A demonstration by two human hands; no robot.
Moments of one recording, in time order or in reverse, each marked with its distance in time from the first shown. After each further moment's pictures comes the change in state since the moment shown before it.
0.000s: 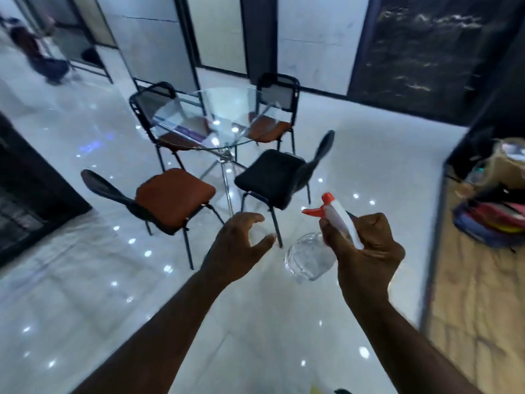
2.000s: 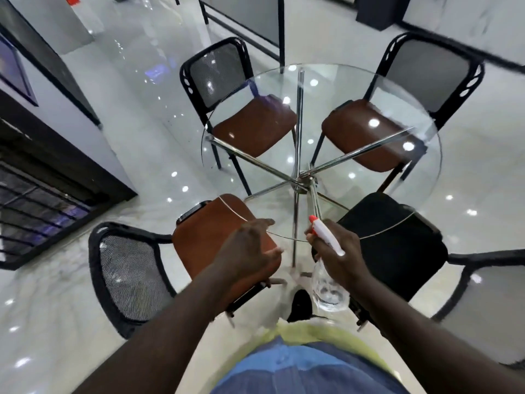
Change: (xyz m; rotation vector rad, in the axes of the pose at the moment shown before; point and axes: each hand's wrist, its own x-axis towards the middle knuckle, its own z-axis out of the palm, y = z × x) left_hand 0.633 -0.444 -0.117 0.209 -0.243 -0.386; right_hand 0.424 0.393 0.678 -0.074 -0.838 0.251
